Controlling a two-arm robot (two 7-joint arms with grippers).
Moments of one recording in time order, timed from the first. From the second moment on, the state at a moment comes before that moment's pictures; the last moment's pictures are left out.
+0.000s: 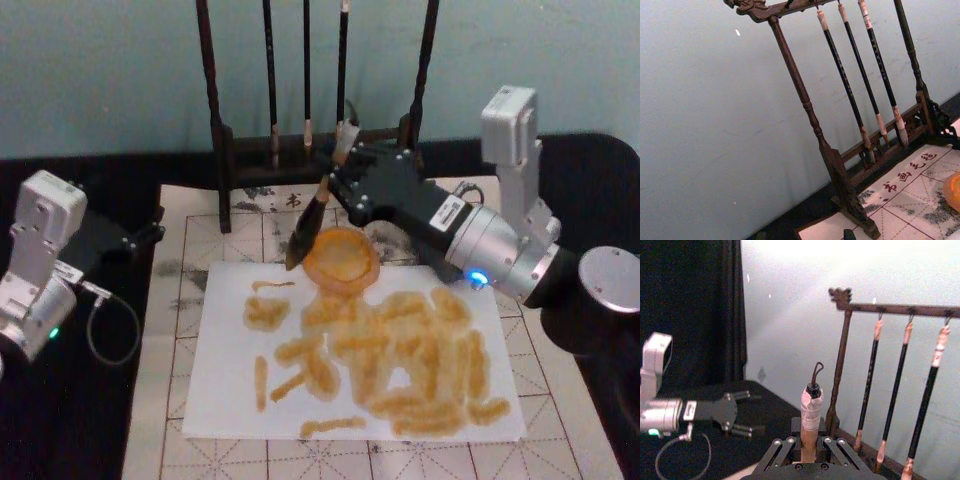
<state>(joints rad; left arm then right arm) -0.20 0.60 0.45 -1.41 -0.25 -0.12 0.03 0.32 0.36 -0.45 -1.47 0.44 -0.12 0.54</state>
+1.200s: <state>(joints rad) -0.20 0.60 0.45 -1.41 -0.25 -0.12 0.03 0.24 0.31 -0.27 -1.44 0.84 0.07 0.31</state>
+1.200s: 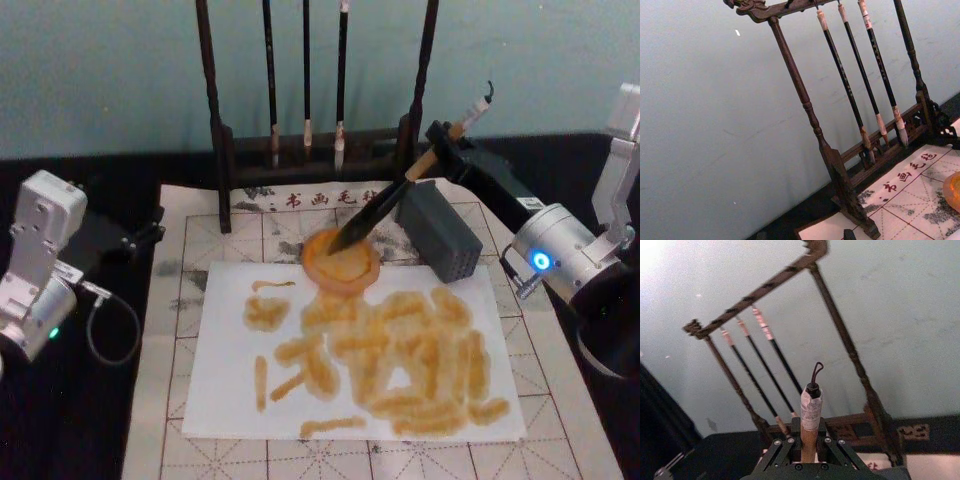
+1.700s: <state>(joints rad) -0.20 0.60 0.45 -1.41 -0.25 -0.12 0.03 0.29 0.25 -0.24 -1.34 0.97 0.11 0.22</state>
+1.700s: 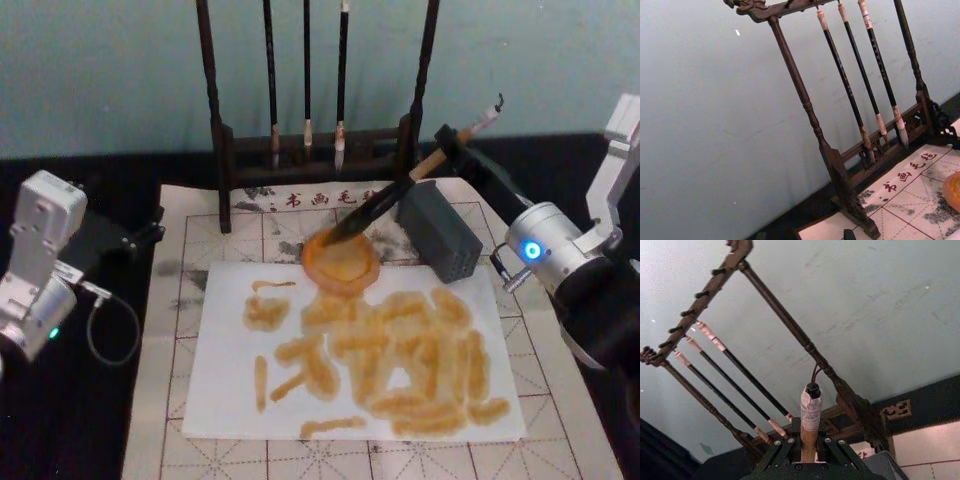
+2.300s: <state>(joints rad) -0.20 0.60 0.45 -1.41 -0.25 -0.12 0.03 0.31 0.25 -0.27 -1.29 1.03 0.13 0.18</state>
